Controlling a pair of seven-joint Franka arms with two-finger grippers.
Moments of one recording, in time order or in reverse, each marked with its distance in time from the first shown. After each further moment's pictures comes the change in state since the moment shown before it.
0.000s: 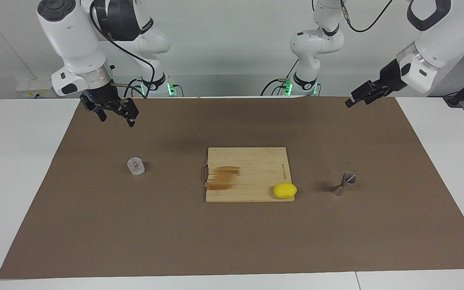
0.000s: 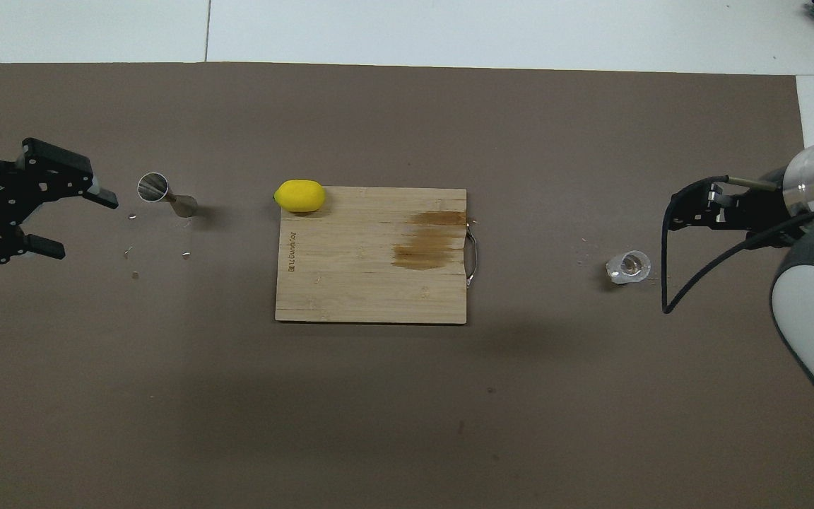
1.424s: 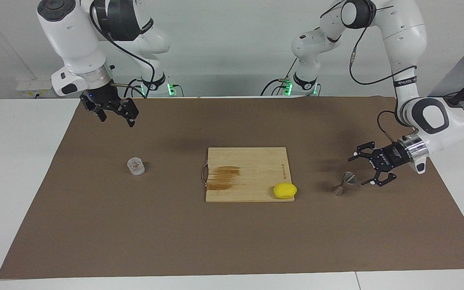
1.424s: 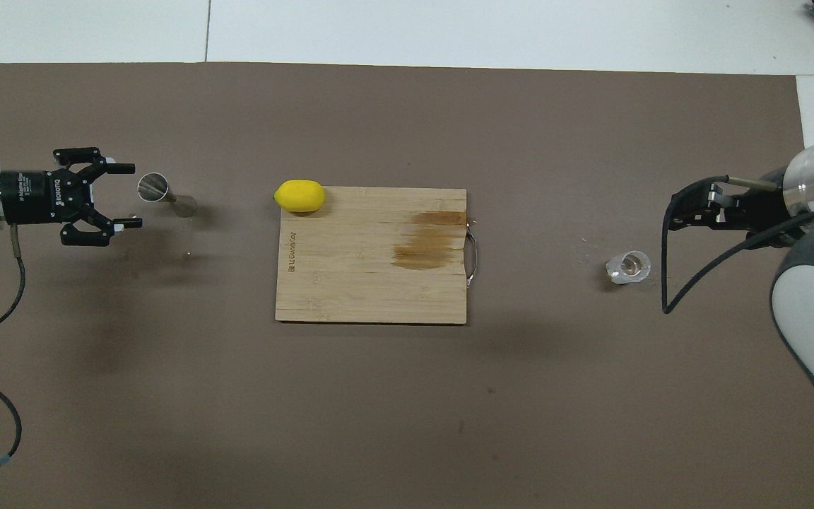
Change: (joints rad) left arm 0.241 0.278 -0.041 -0.264 -0.583 0.328 -0.521; right arm 0.000 0.000 0.000 0.000 0.000 0.000 0.000
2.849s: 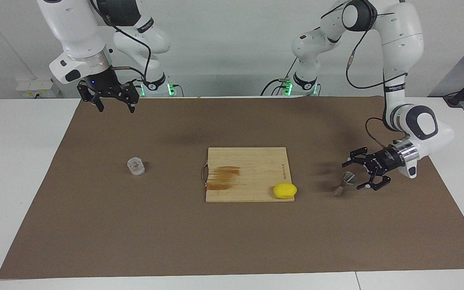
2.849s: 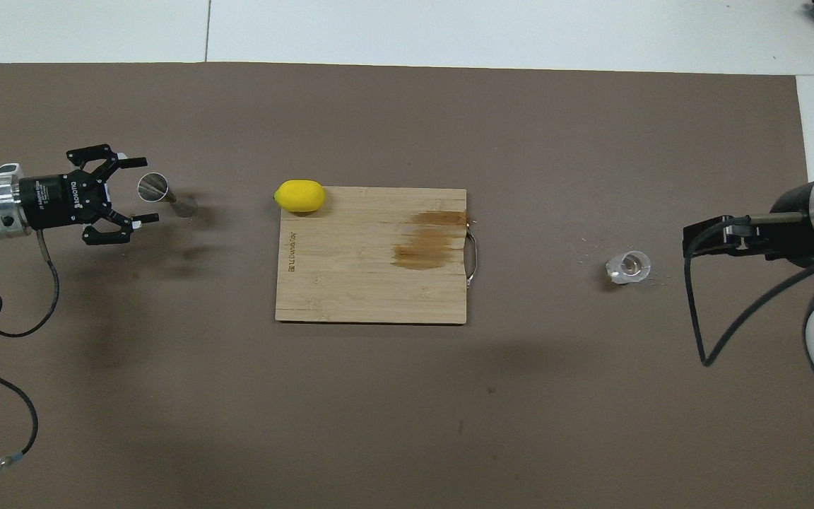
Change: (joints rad) left arm 0.013 0.033 -0.024 -0.041 -0.155 0.033 0.201; right arm 0.003 -0.060 0.001 0.007 0.000 -0.084 -0.235
